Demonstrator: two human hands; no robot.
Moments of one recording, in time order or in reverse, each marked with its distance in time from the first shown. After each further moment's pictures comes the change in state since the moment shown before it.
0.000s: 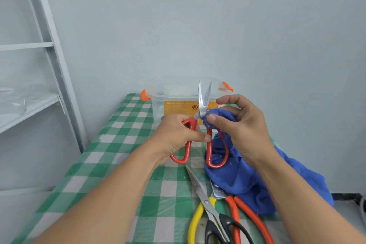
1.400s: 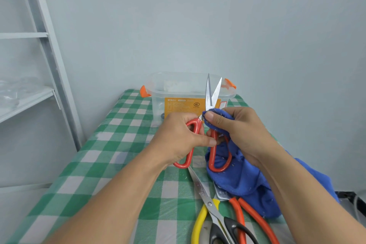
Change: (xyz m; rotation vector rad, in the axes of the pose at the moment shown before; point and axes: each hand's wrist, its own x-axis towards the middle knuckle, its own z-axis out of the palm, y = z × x) left_hand -0.007 -0.011 -0.001 0.116 0.043 0.166; right_hand 0.004 -0.003 0.009 -0.022 -0.121 0.316
